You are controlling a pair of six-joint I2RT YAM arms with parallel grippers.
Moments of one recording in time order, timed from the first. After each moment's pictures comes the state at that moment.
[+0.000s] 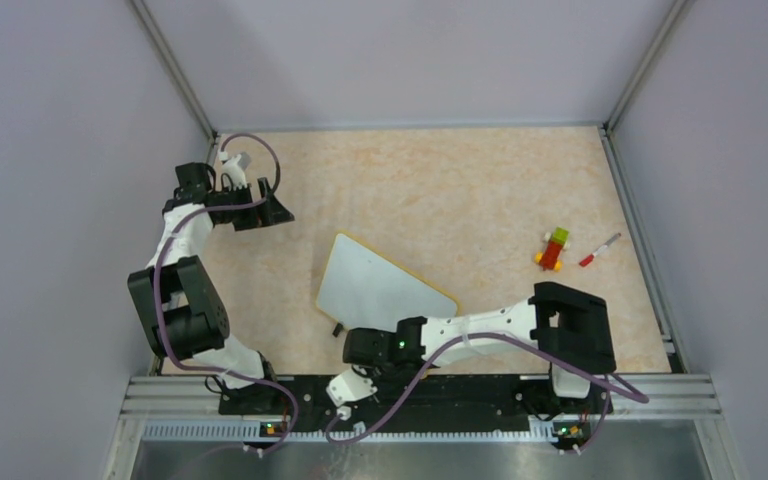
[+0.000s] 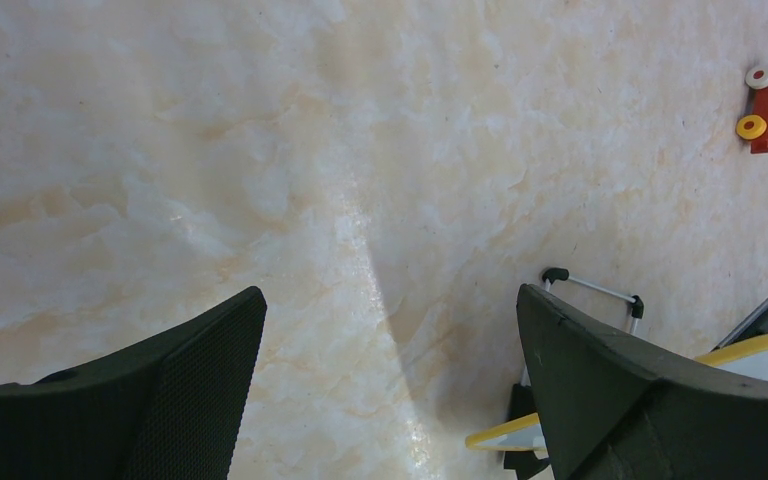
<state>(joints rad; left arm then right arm) 0.31 1.58 1.16 -0.55 0.79 0.11 1.48 1.77 1.15 -0.61 -0.04 -0.73</state>
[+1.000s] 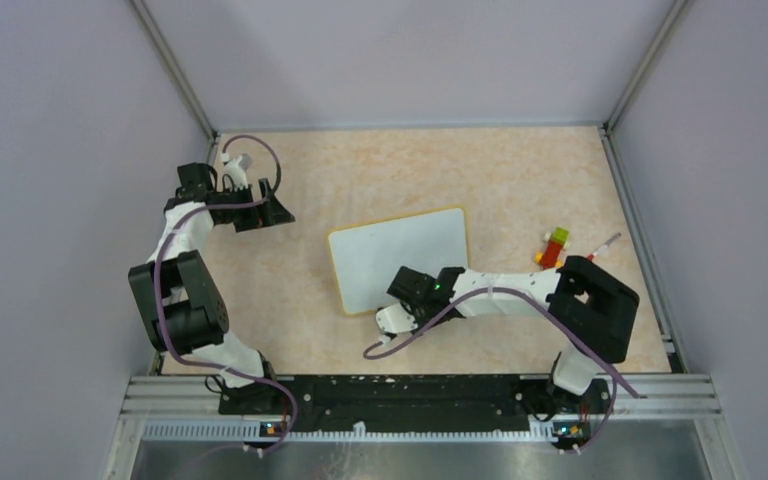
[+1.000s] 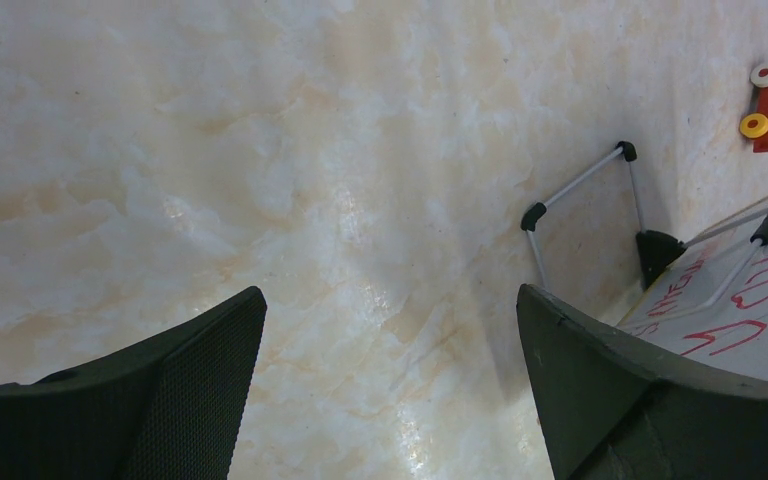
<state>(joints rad) 0.31 1.62 1.17 -0.55 0.79 0.11 1.13 1.67 0.97 -0.61 0.19 -0.92</state>
